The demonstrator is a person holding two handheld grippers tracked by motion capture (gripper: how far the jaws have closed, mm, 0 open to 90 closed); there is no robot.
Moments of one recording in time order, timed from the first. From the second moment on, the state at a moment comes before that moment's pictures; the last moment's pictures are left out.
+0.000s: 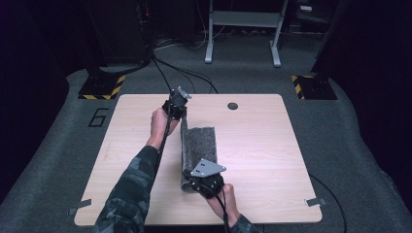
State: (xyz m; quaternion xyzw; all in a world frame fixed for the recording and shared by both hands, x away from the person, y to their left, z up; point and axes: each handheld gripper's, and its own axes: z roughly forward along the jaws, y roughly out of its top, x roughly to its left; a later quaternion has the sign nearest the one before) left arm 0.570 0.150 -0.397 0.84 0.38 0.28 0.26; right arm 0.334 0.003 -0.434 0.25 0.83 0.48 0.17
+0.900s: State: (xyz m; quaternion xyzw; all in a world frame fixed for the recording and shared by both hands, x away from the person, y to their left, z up) left arm 0.596 0.085 -0.456 0.87 0.38 0.23 0.22; right arm 0.343 -0.052 -0.493 0.34 0.82 0.44 0.14
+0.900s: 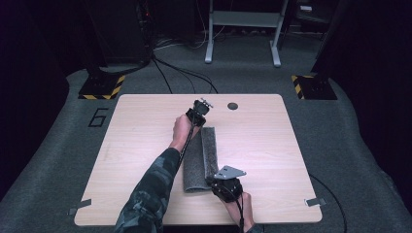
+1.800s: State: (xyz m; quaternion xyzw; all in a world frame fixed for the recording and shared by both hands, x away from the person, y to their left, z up) left arm 0.581 0.103 -0.451 0.84 0.41 0.21 0.27; right arm 0.344 -0.101 -0.501 0.41 0.80 0.41 0.16
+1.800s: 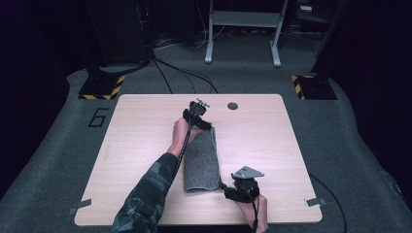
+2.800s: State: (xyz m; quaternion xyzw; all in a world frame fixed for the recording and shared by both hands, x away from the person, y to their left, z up) left arm 0.585 0.165 -0.500 0.83 0.47 0.21 0.23; right arm 0.376 -0.086 -0.520 0.40 0.83 0.34 0.16
